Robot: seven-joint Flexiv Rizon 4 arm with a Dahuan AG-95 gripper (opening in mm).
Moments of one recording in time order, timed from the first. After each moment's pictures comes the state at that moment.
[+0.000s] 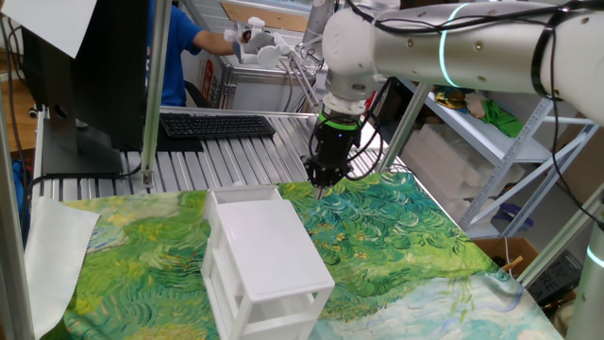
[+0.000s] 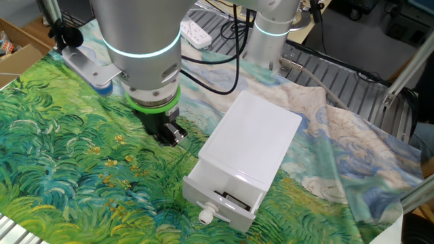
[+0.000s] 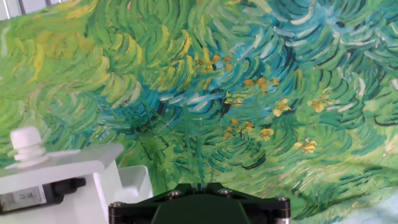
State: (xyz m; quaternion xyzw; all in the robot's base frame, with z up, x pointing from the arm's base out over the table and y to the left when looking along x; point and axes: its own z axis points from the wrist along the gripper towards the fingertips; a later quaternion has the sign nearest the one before) arm 0.619 -0.012 0.188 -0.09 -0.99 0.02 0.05
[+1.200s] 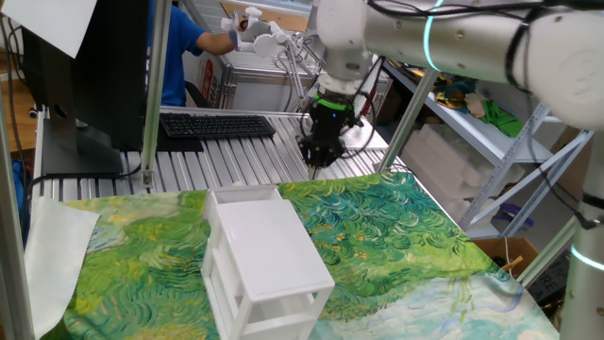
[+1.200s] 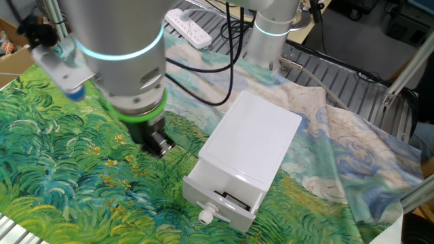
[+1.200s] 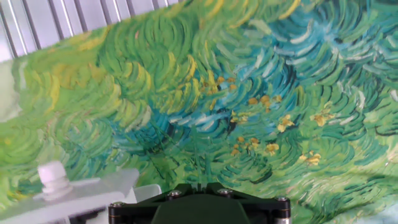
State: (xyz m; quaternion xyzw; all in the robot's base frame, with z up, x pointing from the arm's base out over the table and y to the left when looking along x) arm 0.685 -0.004 0.217 -0.13 -0.99 0.01 0.05
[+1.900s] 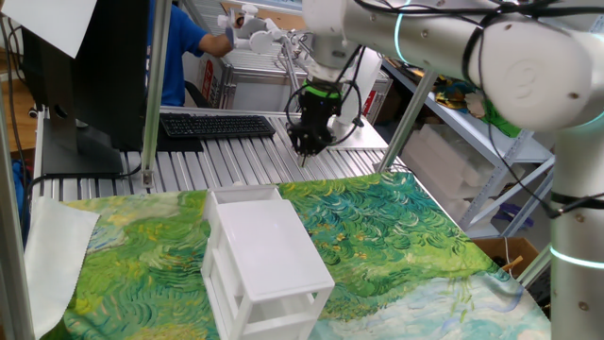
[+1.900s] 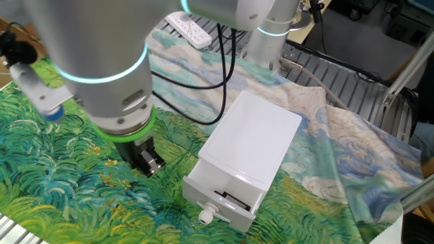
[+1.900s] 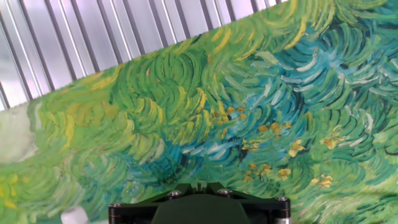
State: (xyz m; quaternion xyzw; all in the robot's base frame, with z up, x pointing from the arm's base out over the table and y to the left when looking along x) arm 0.700 0.000 0.212 -0.13 -0.99 0.01 0.04
